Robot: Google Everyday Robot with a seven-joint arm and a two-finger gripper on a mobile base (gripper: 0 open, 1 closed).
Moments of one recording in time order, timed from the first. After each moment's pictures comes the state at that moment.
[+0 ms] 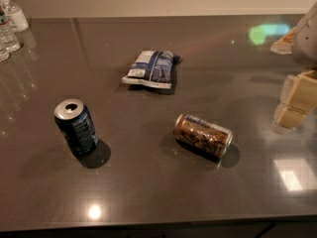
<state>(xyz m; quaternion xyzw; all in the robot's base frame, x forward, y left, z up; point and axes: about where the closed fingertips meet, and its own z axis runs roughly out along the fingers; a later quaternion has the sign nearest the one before) 0.438 -0.217 0.976 -0.60 0.78 -0.03 0.16</state>
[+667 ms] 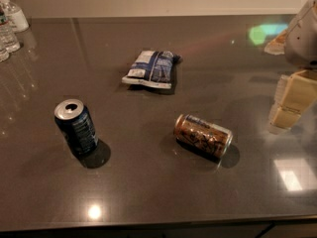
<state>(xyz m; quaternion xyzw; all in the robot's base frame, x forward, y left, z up) 0.439 -0.208 0.975 -0.61 0.78 -0.03 0.15</state>
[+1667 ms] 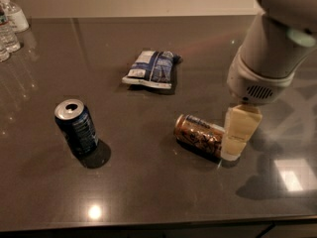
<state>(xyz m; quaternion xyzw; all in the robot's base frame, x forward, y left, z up) 0.431 -0.150 0.908 -0.61 0.79 -0.03 0.09</state>
